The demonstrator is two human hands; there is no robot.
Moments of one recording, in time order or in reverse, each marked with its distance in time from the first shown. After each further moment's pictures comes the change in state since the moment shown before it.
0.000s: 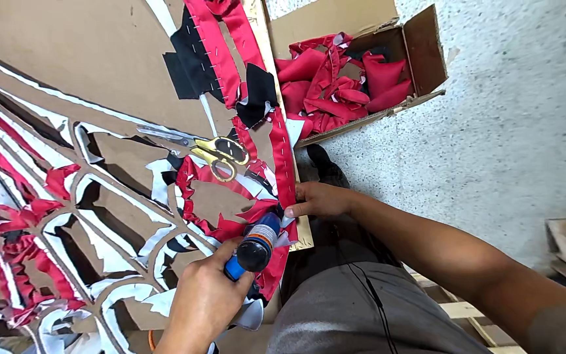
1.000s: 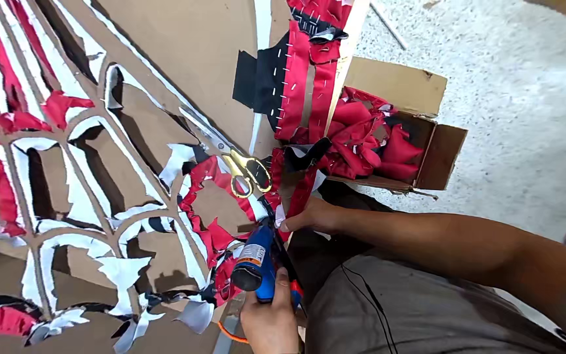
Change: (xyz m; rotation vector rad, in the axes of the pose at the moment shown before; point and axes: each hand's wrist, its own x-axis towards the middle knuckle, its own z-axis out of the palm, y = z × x) left_hand 0.028 0.170 0.034 -1.136 0.447 -1.216; right_hand 0.048 -0.072 -0.058 0.171 -0.205 0.323
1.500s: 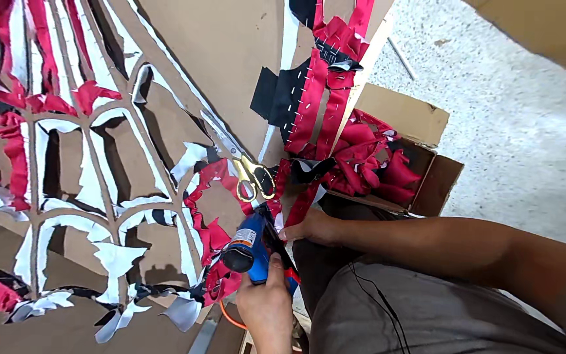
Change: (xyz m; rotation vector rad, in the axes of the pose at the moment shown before) left_hand 0.009 0.031 0.026 -0.082 0.107 -0.070; right_hand -0.003 -0.015 0.001 -0.033 0.002 0.180
